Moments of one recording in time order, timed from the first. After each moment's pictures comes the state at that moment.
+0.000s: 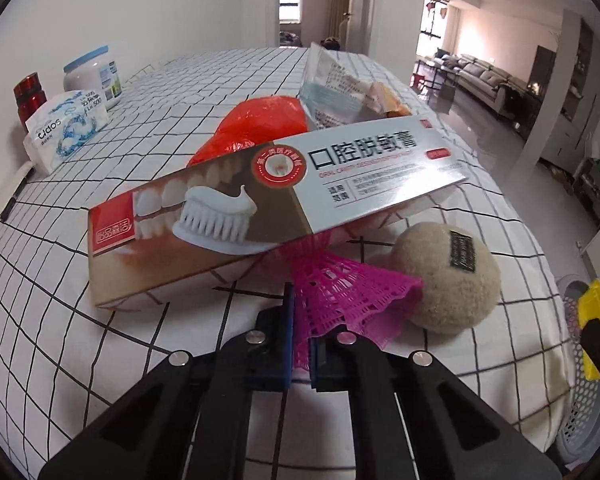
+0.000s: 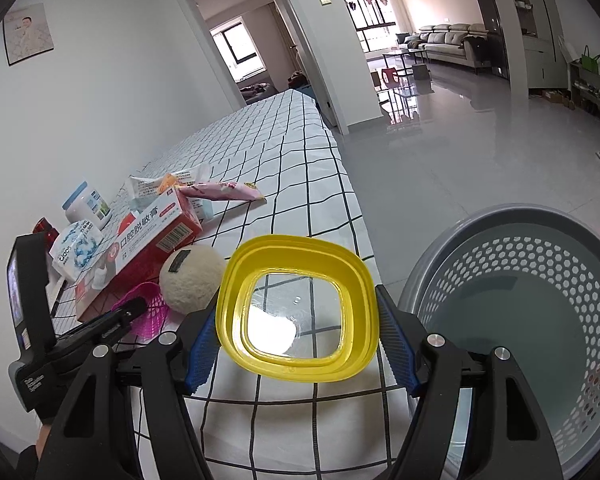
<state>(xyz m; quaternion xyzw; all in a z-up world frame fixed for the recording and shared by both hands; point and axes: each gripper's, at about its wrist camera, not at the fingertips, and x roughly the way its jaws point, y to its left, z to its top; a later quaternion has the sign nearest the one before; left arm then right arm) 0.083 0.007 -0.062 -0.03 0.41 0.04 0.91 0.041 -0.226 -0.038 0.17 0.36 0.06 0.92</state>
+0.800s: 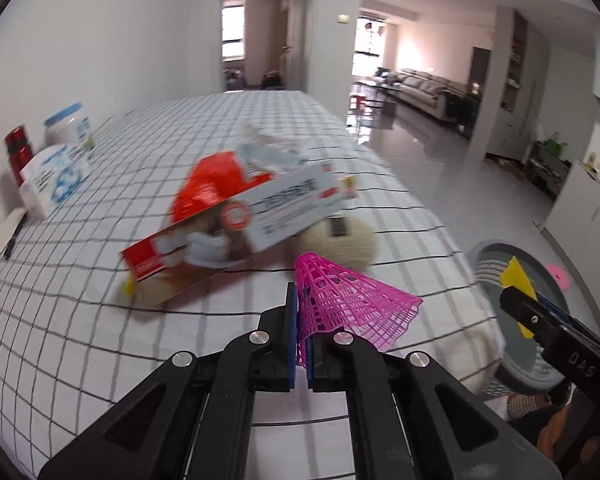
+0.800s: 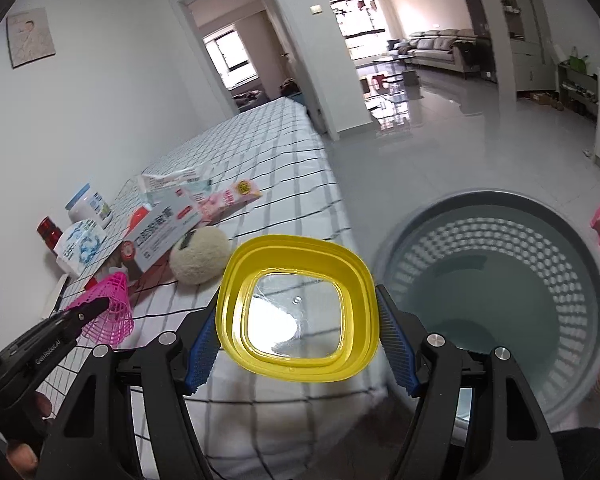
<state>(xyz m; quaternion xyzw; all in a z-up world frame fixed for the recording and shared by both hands) -0.004 -0.023 -0.009 0.00 0.35 -0.06 0.93 -0.020 -0.242 -0.025 0.17 0.35 0.03 0.92</state>
